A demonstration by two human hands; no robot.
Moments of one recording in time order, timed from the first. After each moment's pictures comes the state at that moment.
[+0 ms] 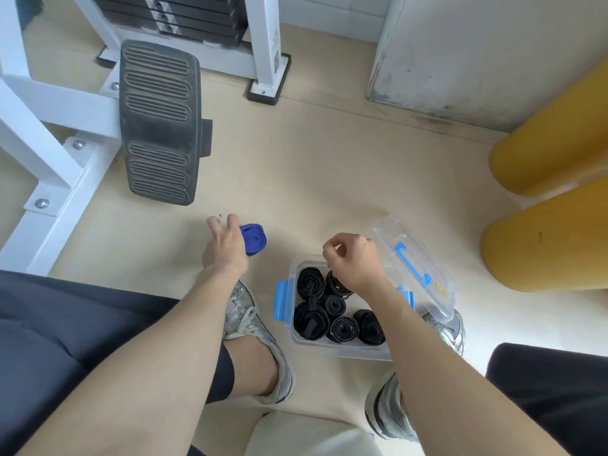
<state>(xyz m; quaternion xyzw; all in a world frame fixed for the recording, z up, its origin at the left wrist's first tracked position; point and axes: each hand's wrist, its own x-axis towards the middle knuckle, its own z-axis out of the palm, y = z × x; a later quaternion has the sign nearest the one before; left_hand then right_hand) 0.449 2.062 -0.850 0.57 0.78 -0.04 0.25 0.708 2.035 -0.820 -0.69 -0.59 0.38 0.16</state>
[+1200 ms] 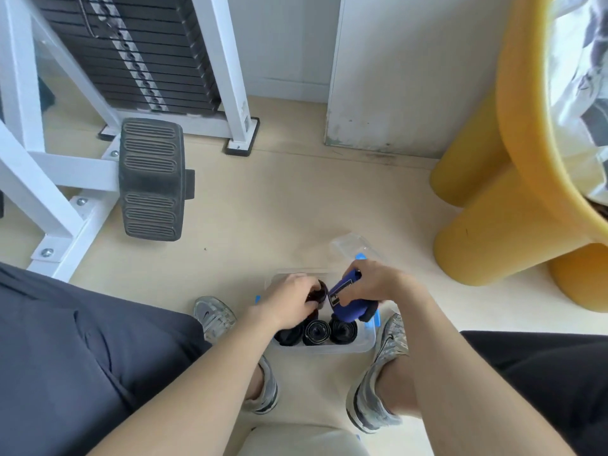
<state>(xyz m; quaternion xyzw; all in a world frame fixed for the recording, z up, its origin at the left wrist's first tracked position) 0.585 1.984 -0.777 0.79 0.51 -0.01 0.33 0.814 1.996 -0.747 -0.68 -0.54 0.50 -0.05</state>
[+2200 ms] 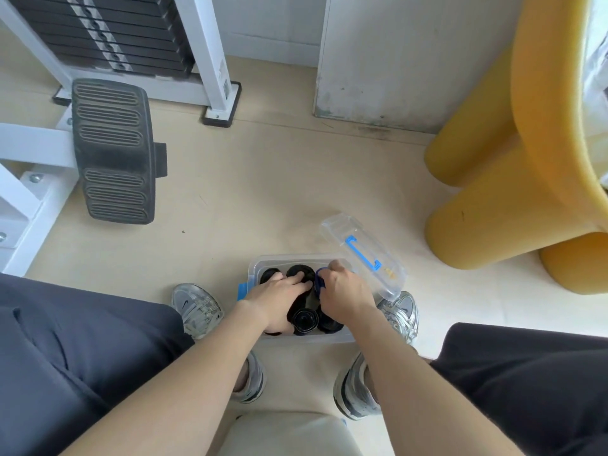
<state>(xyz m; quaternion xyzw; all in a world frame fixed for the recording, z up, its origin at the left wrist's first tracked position) 0.583 1.986 -0.823 0.83 0.41 -0.22 0.31 0.773 1.960 -0.827 -0.68 -0.70 0.21 -0.06</state>
